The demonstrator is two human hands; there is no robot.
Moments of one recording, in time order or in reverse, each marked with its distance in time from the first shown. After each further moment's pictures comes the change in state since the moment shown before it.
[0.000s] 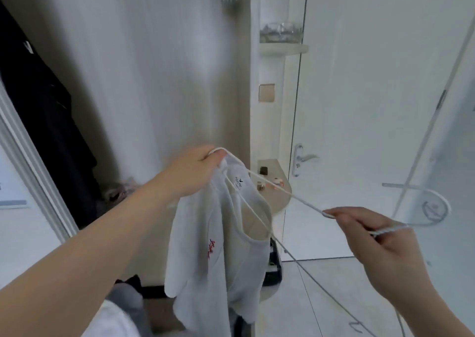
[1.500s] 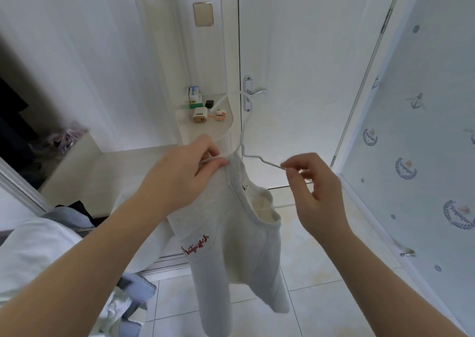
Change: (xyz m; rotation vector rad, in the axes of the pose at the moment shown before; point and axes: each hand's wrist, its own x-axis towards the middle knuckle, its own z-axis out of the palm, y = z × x) left_hand -0.148 0.101 0.187 0.154 -0.029 0.313; right_hand -0.100 0.084 -0.125 -0.139 0.054 -0.011
